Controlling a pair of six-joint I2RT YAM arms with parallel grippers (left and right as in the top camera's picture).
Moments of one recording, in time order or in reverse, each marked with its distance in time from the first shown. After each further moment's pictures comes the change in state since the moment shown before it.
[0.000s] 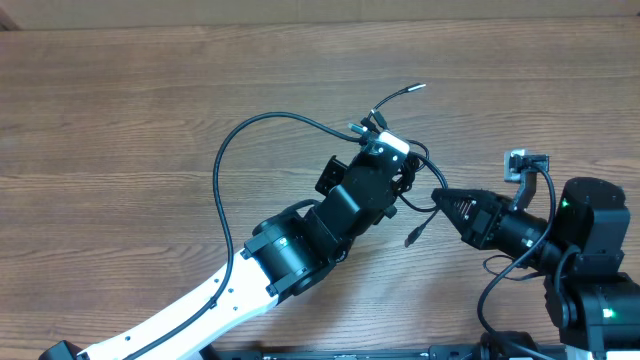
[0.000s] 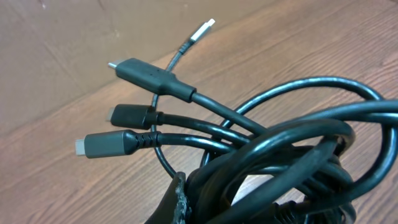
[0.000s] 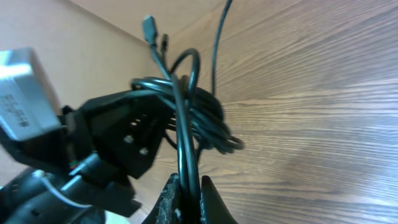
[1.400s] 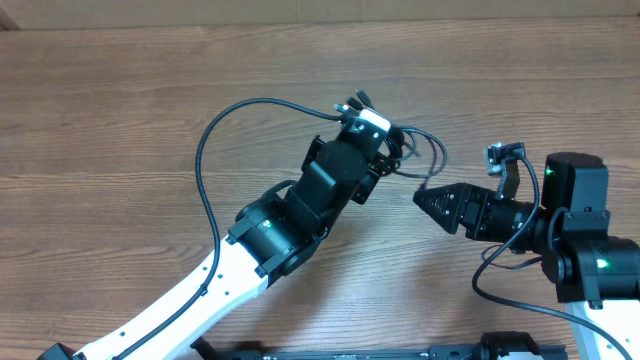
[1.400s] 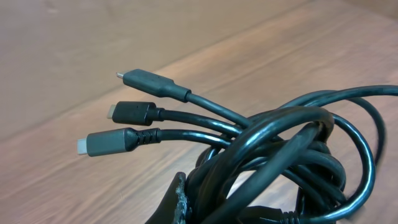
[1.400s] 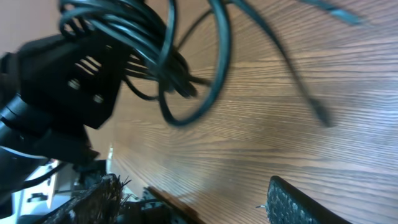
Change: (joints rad) left arm 0.109 0.000 0.000 0.045 0.127 0.030; right arm -0.005 0.176 0.074 -0.154 -0.073 -0.163
